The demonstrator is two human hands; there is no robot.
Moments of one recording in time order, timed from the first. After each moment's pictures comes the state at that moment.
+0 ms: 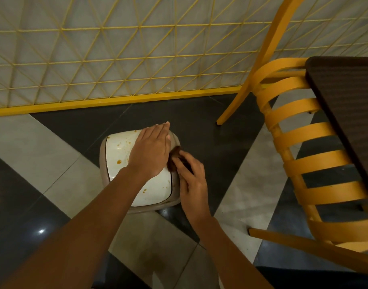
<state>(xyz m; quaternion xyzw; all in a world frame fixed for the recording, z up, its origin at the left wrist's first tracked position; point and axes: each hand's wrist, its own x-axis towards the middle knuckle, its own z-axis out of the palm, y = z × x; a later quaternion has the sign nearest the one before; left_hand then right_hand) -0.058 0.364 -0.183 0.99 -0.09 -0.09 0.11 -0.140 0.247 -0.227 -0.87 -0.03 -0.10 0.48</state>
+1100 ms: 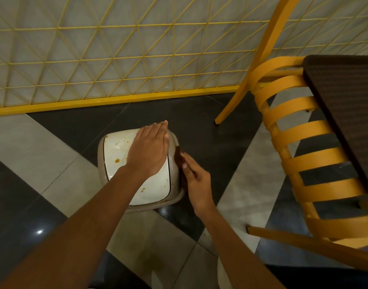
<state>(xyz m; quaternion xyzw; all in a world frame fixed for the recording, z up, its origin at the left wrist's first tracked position) -0.058 0.364 -0.183 0.99 -0.10 -0.08 0.10 -0.133 0.237 -0.217 -0.70 0.14 0.07 0.69</state>
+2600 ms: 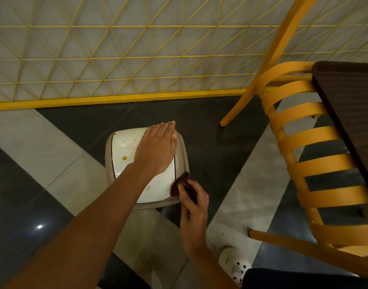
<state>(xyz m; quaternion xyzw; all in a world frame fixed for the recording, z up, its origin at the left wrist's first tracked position) -0.058 0.364 -0.184 0.98 -0.09 -0.10 0.11 -0.207 0.255 -0.242 -0.86 0.05 -0.09 0.50</state>
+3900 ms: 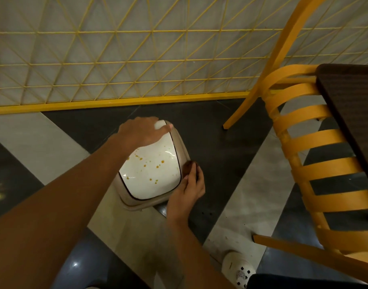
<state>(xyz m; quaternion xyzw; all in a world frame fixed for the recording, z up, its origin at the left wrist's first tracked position) -0.010 0.402 -0.150 0.96 0.02 -0.25 0.09 -0.151 0.305 -0.212 -0.75 0.32 -0.02 0.57</state>
